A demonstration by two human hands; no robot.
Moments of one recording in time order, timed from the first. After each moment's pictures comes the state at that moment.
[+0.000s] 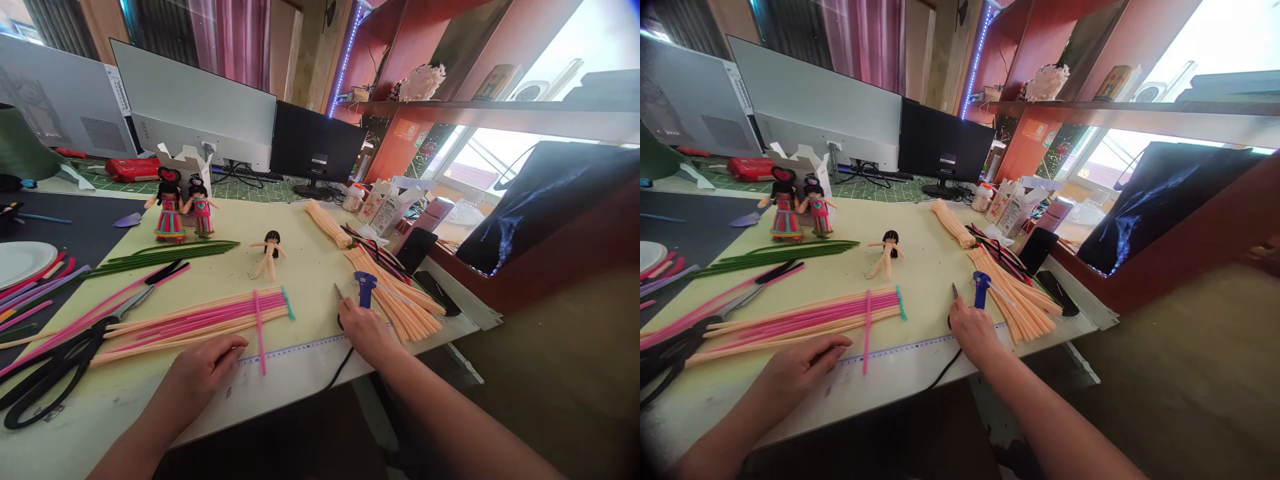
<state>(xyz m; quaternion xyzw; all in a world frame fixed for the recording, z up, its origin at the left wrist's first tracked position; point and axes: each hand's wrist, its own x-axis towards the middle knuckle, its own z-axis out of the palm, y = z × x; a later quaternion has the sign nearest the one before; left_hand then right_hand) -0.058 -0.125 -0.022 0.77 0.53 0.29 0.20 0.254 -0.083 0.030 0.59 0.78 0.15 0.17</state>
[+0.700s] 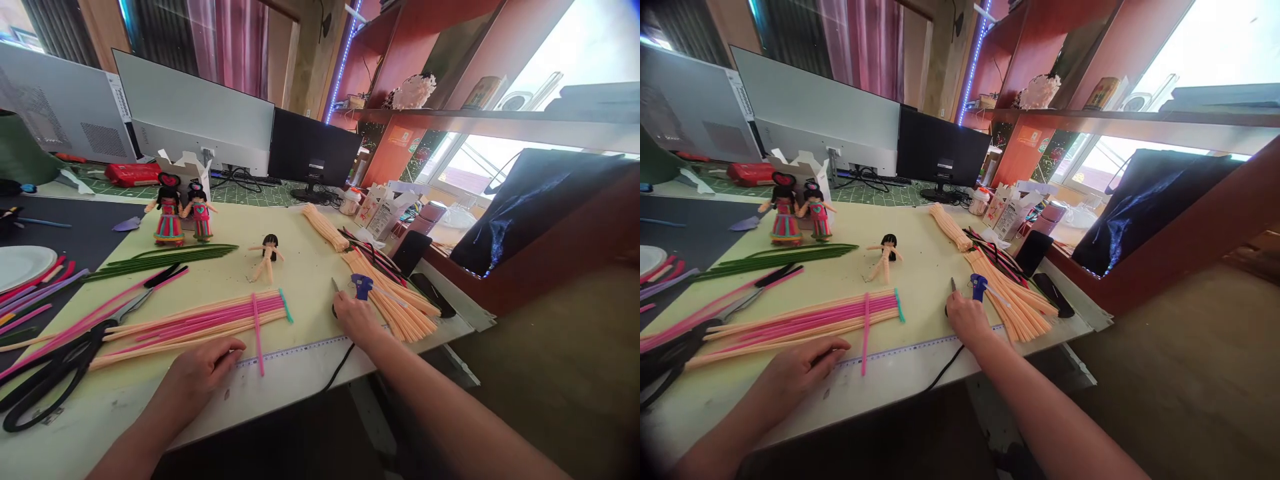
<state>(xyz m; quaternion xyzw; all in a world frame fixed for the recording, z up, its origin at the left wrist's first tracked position) -0.060 -0.121 -0.033 0.76 0.55 0.24 0.25 0.253 -0.064 0.023 0.58 0.79 0.15 0.15</state>
